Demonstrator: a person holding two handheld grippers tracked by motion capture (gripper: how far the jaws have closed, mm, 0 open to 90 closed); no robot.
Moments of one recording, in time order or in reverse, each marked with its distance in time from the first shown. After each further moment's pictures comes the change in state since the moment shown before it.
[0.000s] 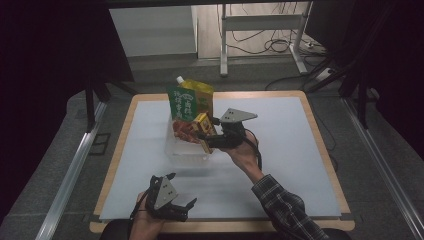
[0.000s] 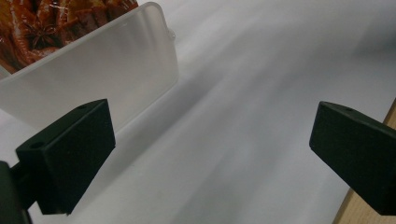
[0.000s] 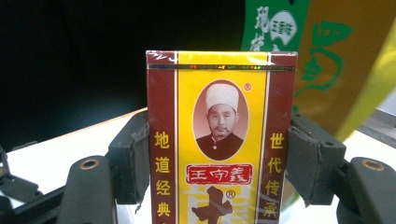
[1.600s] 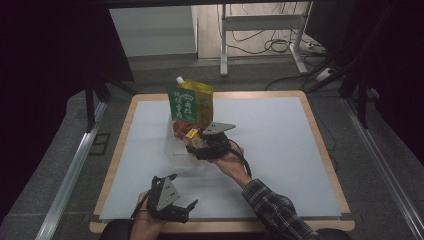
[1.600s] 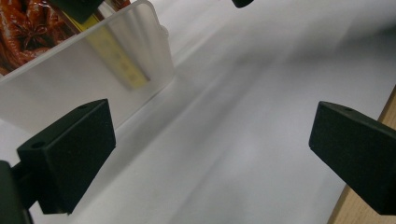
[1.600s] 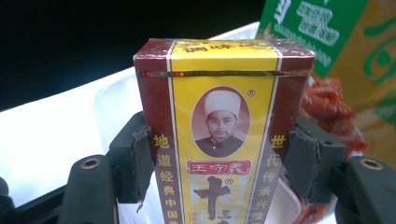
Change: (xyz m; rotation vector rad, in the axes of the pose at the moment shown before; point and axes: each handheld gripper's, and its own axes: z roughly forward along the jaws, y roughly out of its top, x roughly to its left) left arm -0.004 0.000 0.002 0.017 -0.008 0.022; right arm 0.015 -0.046 0.049 0.163 0.014 0.055
